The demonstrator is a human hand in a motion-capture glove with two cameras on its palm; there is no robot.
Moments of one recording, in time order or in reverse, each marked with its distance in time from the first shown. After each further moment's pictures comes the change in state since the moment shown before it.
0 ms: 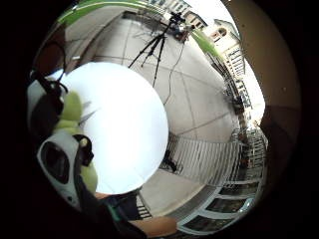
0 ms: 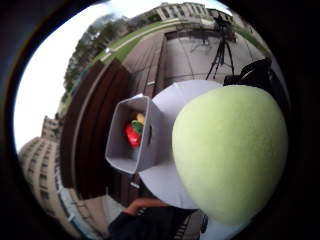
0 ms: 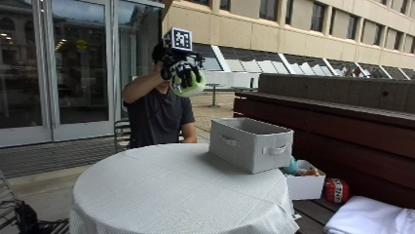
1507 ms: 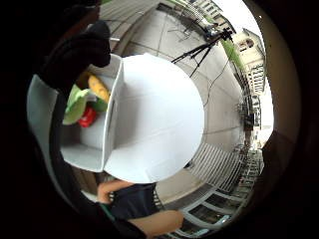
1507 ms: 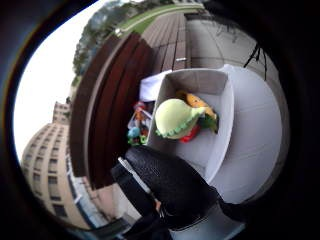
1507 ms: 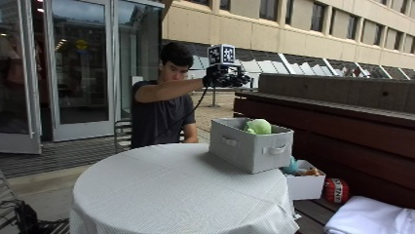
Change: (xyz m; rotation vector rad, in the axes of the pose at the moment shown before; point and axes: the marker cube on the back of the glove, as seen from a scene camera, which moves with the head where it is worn) arm -0.210 -0.013 0.031 -0.146 -0.101 -0.165
